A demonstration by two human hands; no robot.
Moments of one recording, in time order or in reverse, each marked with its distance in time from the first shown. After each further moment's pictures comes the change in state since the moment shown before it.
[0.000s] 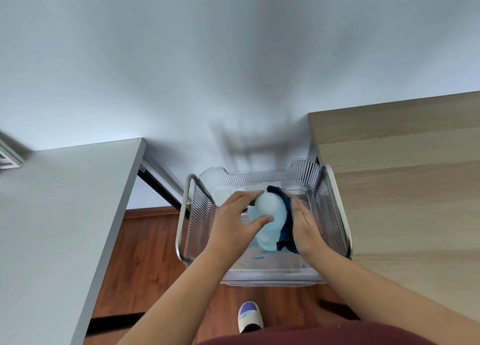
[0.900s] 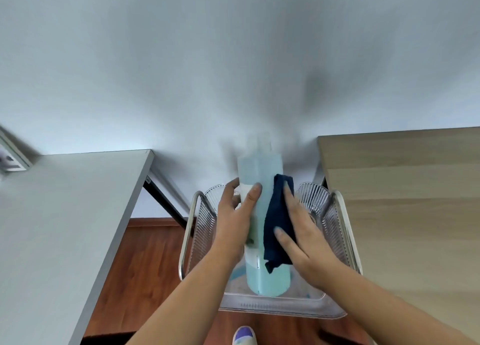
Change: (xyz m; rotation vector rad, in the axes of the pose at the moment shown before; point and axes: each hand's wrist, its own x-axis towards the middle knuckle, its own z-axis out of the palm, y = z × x) left_hand 0.040 0.013 -0.009 -0.803 0.149 -0.421; right_hand -0.006 -0.055 0.006 -0.711 -0.293 -0.412
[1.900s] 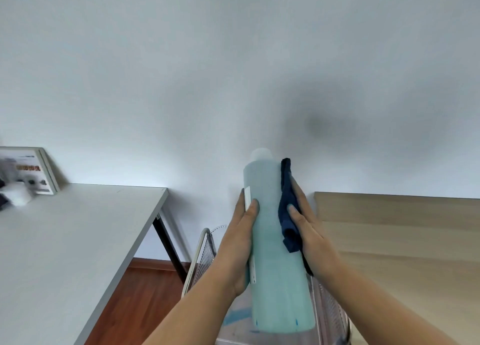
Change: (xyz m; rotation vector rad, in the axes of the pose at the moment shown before) left_hand -0.057 0.086 0.010 -0.351 -0.320 0.001; right_hand 0.016 -0.108 -0.053 0.580 0.079 -0.098
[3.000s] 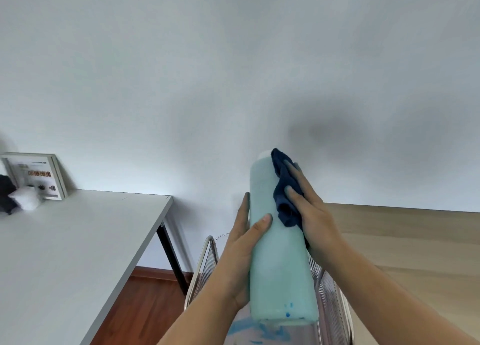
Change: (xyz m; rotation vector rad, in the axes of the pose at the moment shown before) left_hand -0.022 0.012 0.007 -0.123 -0.112 0.081; right_hand 0.029 -0.023 0.003 0.068 0.039 -0.099
